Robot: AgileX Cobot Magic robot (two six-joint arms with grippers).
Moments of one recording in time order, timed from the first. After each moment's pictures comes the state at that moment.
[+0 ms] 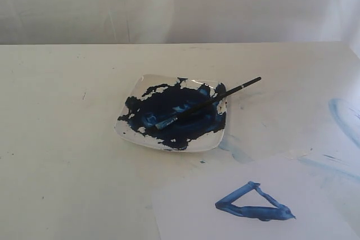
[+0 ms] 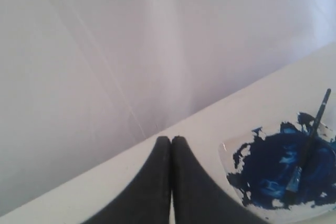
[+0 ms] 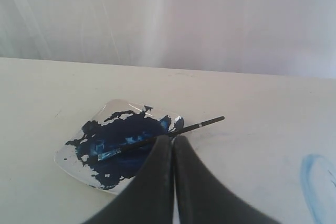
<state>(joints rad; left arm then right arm) -0.22 0.38 -0.50 -0.66 0.26 0.94 0.46 0.46 -0.80 0.01 0.69 0.06</state>
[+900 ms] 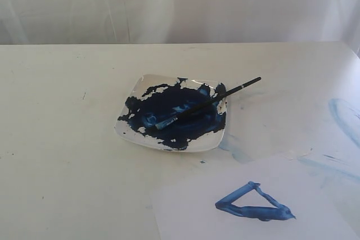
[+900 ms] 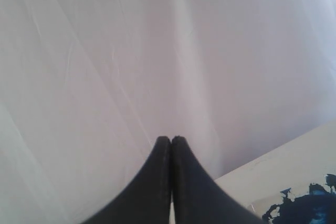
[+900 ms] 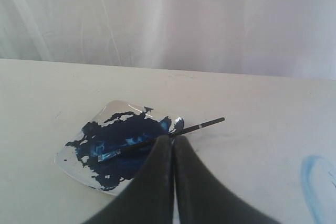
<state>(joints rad) -0.20 0.11 -0.50 -0.66 0.27 0.94 0.46 0.46 -0.80 0.01 0.69 0.06</state>
